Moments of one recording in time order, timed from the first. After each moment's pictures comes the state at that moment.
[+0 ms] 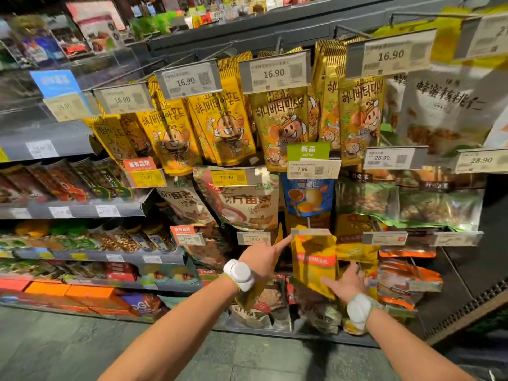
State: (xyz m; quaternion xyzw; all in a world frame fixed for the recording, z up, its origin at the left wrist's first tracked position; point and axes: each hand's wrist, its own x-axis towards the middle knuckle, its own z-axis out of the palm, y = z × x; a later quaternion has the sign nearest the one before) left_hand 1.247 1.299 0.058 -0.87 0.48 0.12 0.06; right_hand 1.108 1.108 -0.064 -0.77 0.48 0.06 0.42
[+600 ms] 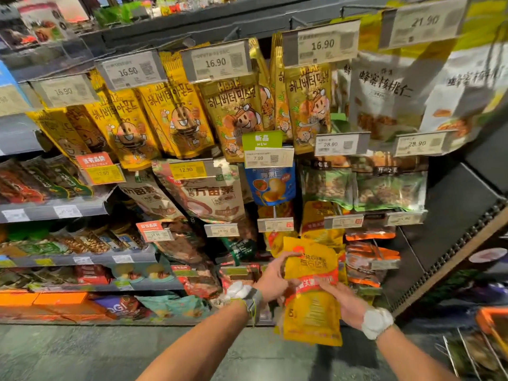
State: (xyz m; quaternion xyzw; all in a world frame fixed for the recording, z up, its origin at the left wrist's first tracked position) left_hand 1.157 1.244 -0.036 -0.73 0.28 0.39 -0.48; right_hand 1.002 1.090 -0.067 -0.47 0.34 0.10 0.81
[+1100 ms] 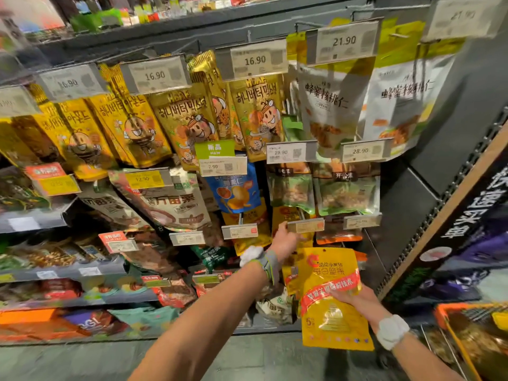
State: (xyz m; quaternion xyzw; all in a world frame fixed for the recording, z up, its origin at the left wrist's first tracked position) left_hand 1.135 1.084 0.016 -0.77 0.12 0.38 -0.50; right_hand 0.912 0.994 -0.065 -0.56 0.41 0.00 0.72
